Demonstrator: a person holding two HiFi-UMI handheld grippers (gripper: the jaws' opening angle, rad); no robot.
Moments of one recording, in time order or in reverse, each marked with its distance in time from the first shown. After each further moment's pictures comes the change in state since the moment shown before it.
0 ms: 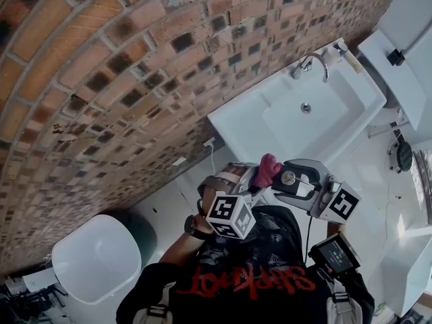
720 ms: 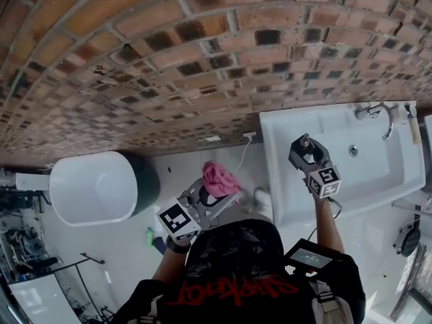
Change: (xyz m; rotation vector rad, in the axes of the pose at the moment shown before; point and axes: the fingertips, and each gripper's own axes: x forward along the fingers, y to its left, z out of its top) left arm -0.133 0.026 -0.080 -0.908 -0.375 0.460; right arm 0.138 -0.203 -0.205 0.149 0.124 -0.150
